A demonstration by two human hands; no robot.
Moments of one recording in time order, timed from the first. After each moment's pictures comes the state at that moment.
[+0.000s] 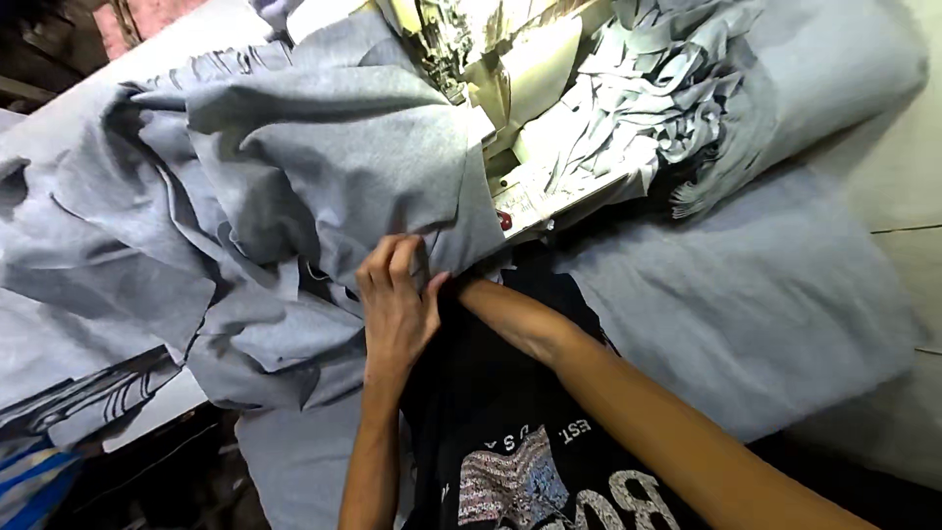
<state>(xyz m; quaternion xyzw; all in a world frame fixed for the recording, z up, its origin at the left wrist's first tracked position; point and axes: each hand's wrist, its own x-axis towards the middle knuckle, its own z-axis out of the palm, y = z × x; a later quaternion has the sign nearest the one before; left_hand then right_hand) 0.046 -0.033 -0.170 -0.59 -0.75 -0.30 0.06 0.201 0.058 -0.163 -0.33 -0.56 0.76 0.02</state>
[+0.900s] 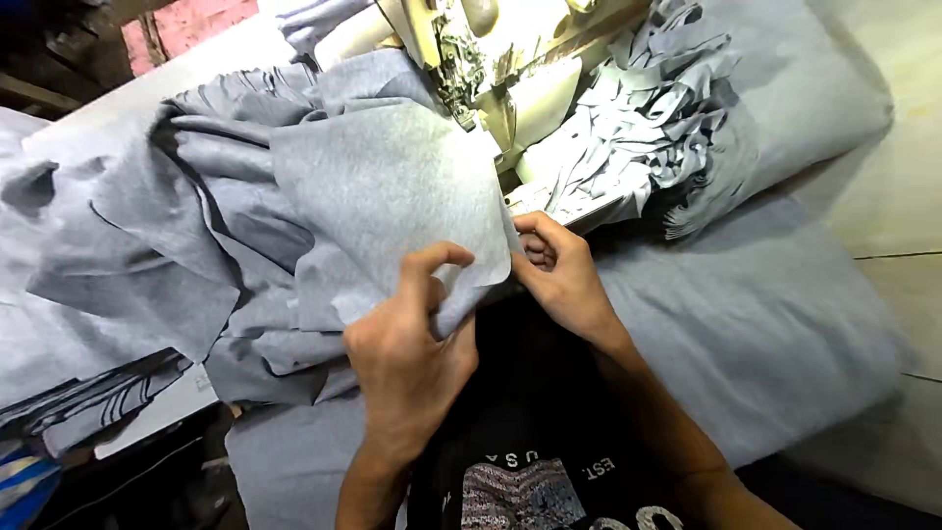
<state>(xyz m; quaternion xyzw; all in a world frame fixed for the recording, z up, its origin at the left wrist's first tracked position) 0.089 -0.019 -0.059 -0.53 -0.76 -0.38 0.04 0.227 0.109 -0.125 -0.33 -0.70 0.56 0.30</state>
